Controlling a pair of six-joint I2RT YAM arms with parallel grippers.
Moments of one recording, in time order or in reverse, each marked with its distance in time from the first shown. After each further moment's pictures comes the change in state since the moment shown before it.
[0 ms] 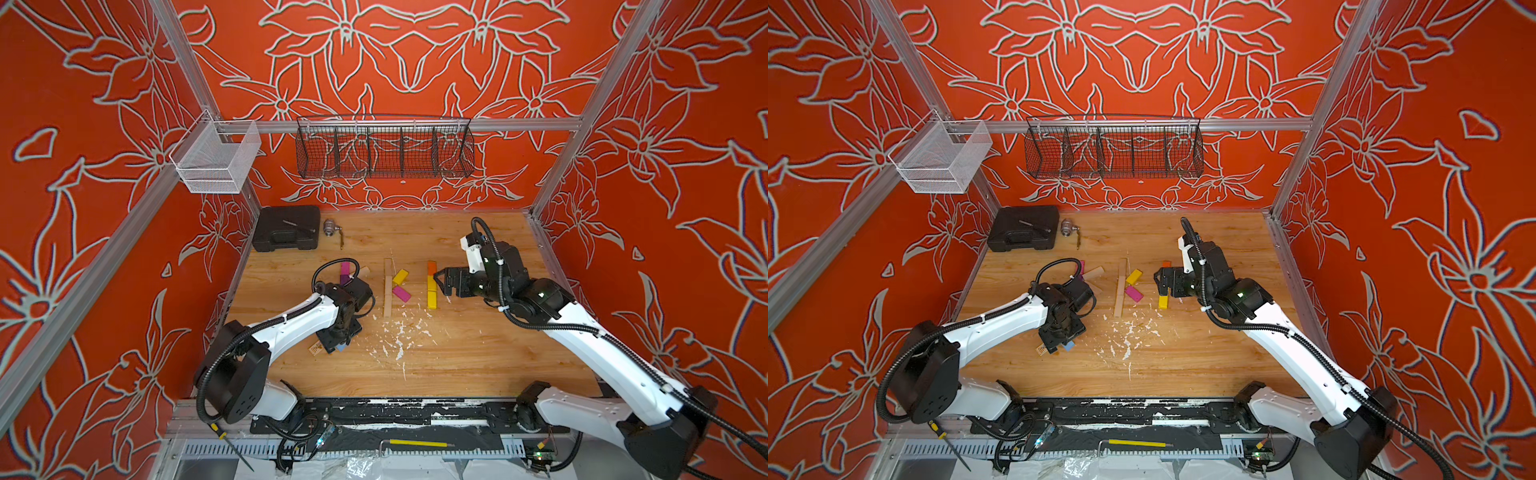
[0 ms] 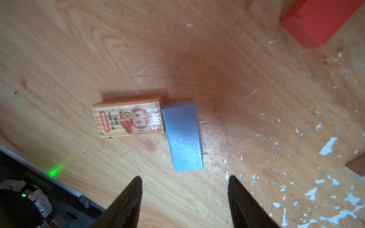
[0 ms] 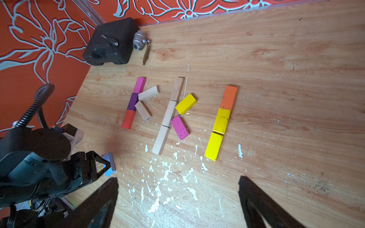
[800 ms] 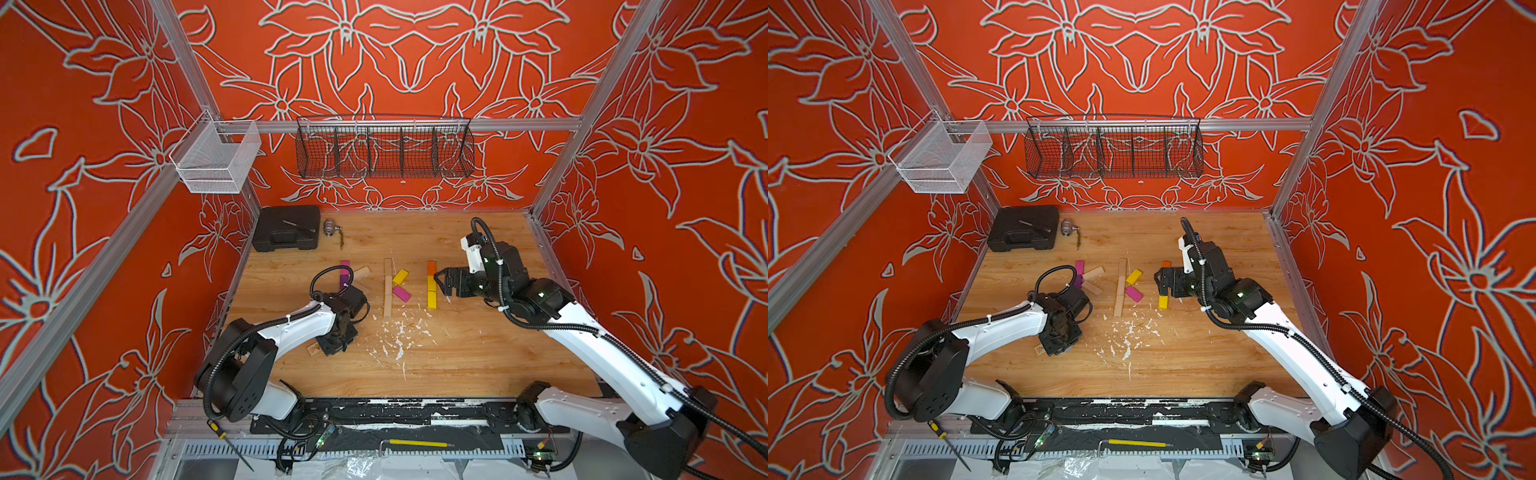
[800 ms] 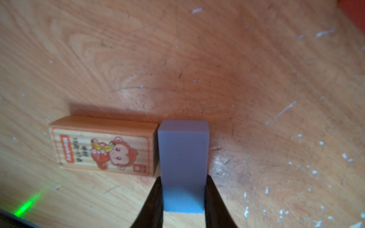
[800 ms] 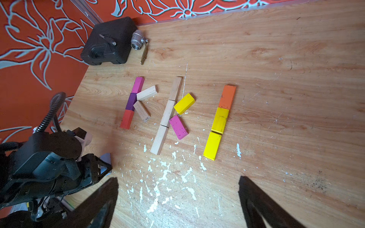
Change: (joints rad) left arm 0.039 -0.004 -0.138 0.163 0.021 0.072; right arm 0.000 0.002 0.000 -0.004 0.006 0.004
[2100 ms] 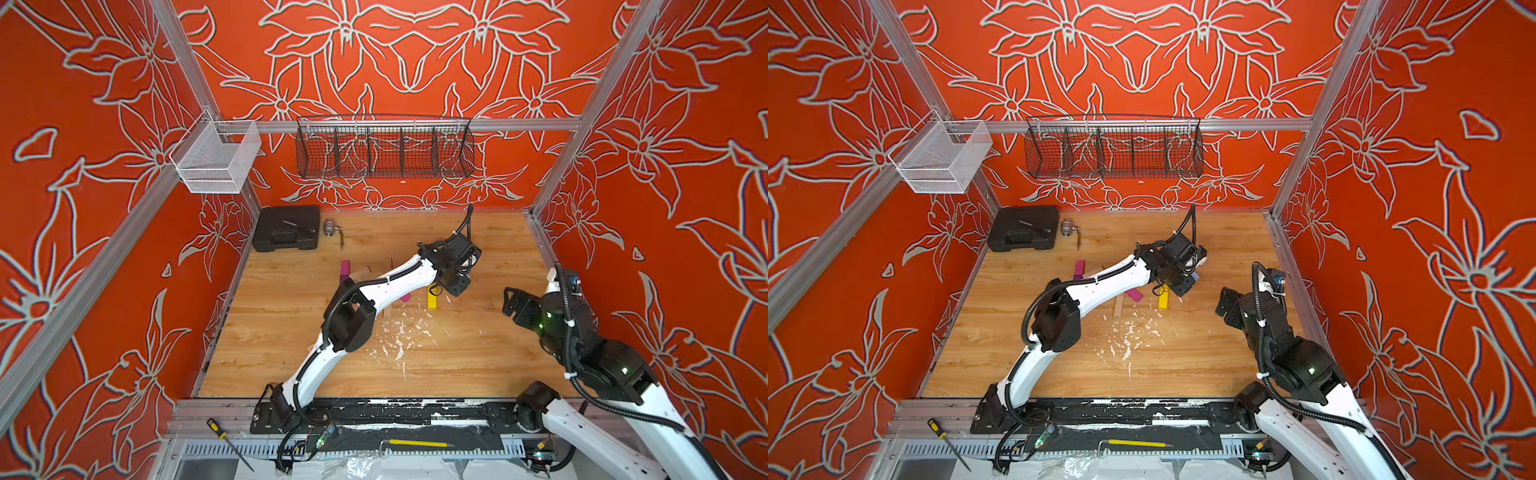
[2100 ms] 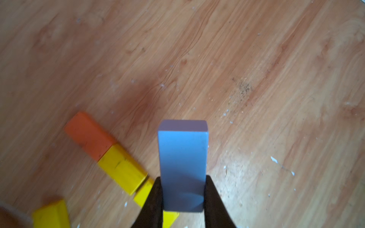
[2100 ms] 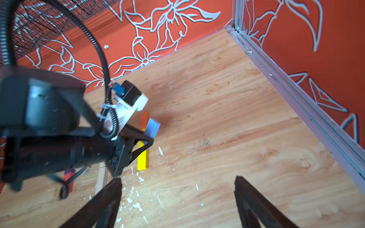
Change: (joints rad) left arm -0.332 0.982 1.554 -0.054 0.187 1.244; right arm -0.019 -0.531 -0.169 -0.330 0.528 0.271
